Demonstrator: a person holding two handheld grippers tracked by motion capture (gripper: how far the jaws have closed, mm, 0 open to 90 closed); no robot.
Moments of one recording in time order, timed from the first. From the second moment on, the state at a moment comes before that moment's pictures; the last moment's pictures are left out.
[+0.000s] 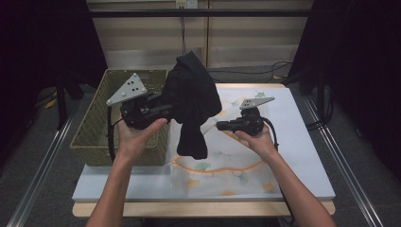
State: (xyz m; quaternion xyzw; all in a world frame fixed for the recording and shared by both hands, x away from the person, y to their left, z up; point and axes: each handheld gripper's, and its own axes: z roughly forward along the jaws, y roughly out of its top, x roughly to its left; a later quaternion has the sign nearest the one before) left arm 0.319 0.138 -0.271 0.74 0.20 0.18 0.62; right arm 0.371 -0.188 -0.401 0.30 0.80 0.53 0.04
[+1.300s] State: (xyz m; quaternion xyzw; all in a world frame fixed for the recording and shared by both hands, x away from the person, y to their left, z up) left arm 0.292 0.099 -0.296 0.77 0.17 0.13 0.60; right arm 0.374 -0.189 -0.404 0.31 0.79 0.52 0.04
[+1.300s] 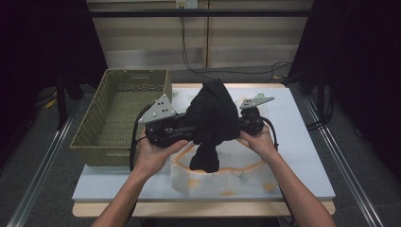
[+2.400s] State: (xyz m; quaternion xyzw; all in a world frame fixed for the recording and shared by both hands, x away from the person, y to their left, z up) left arm 0.298 0.083 -0.363 0.82 0.16 0.10 0.55; right arm 0.377 -0.190 -0.407 0.32 0.80 0.51 0.03
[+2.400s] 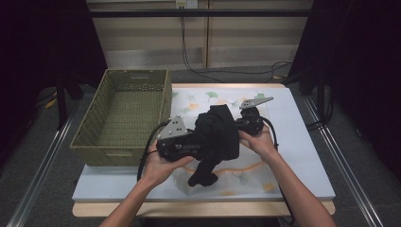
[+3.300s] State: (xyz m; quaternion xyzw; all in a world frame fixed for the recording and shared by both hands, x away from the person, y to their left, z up) left arm 0.299 0.046 -0.410 0.87 0.12 0.08 0.47; right arm 0.376 -0.187 -0.408 0.31 0.80 0.51 0.02
